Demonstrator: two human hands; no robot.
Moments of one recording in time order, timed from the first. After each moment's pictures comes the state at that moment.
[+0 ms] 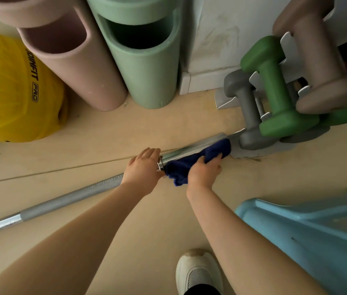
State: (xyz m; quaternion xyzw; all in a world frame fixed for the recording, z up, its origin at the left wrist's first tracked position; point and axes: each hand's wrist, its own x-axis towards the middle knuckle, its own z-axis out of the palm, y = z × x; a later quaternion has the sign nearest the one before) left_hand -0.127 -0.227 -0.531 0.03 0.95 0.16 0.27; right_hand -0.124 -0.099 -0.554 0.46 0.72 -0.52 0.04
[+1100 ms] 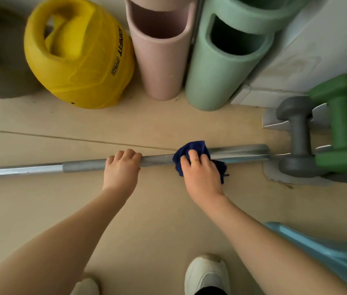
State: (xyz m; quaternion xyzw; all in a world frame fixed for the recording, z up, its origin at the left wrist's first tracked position) left_hand -0.064 -0.343 -0.544 -0.12 0.97 0.09 0.18; right_hand -0.109 -0.156 -0.534 -0.29 0.95 0.01 0.10
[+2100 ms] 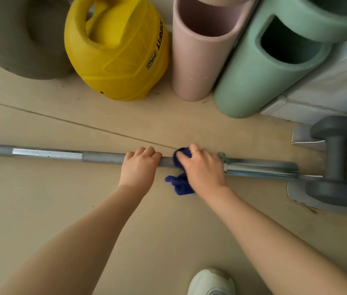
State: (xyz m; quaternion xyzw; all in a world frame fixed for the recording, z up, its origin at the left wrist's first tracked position) left_hand -0.060 -0.348 -0.555 -0.09 0.99 0.10 0.09; right_hand -0.127 -0.203 -0.542 -0.33 0.94 0.03 0.09
